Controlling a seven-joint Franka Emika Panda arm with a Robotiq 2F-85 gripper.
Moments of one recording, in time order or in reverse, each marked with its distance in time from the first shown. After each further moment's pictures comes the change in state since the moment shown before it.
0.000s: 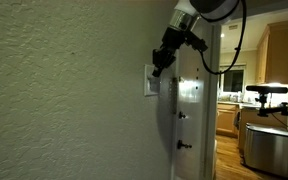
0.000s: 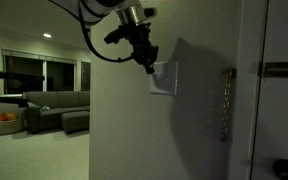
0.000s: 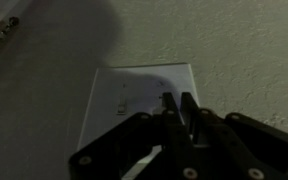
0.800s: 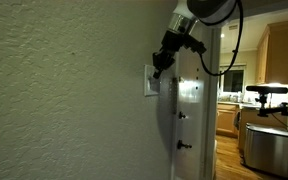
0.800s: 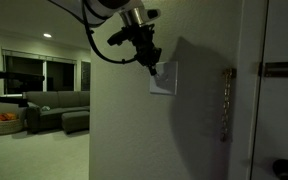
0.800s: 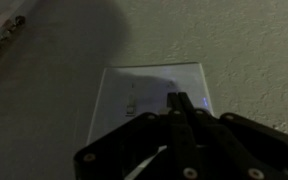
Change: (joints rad) arm 0.001 0.021 -0.010 0.013 -0.012 0.005 0.000
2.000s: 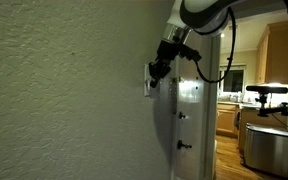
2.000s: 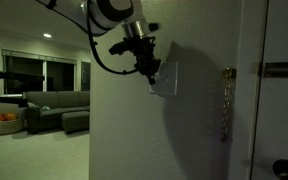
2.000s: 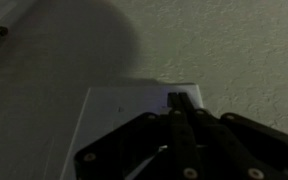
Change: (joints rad) arm 0.004 0.050 0.010 -0.006 -0.001 0.000 -0.006
